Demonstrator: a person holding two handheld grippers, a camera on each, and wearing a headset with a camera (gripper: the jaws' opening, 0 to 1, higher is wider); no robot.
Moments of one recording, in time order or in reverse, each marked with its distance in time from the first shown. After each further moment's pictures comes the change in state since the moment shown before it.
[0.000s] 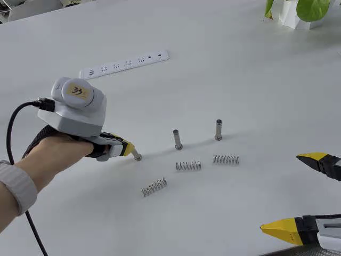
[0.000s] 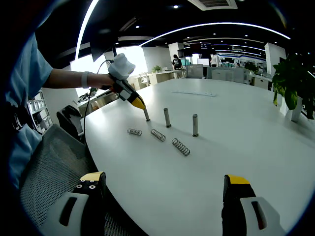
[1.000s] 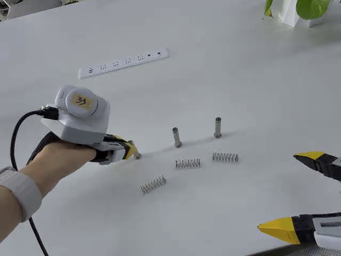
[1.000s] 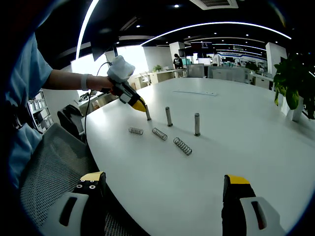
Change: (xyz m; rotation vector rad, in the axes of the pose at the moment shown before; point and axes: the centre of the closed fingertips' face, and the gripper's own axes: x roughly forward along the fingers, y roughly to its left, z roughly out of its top) left arm 0.008 -0.005 -0.008 0.059 -0.030 0.011; right arm 0.002 0.002 -0.002 -0.001 0.007 0.008
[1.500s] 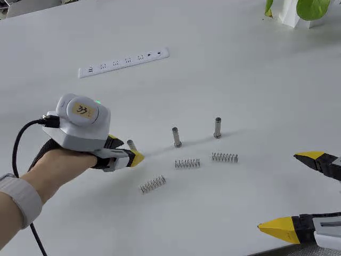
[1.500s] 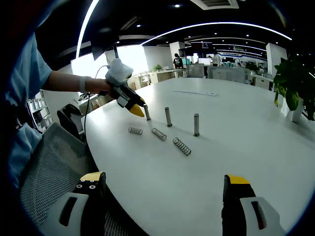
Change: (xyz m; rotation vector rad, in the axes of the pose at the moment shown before) left arm 0.003 0.001 -0.004 0.005 -0.039 0.014; right arm -0.001 -0.001 0.002 -0.006 0.002 -0.004
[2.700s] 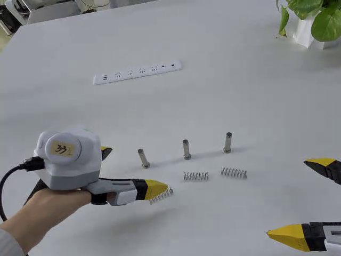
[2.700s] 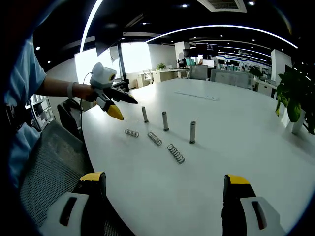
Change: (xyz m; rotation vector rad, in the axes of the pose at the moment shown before) left arm -0.035 -0.018 0.000 -0.120 -0.235 -0.025; right arm 0.000 -0.013 0.016 -0.066 0.015 -0.002
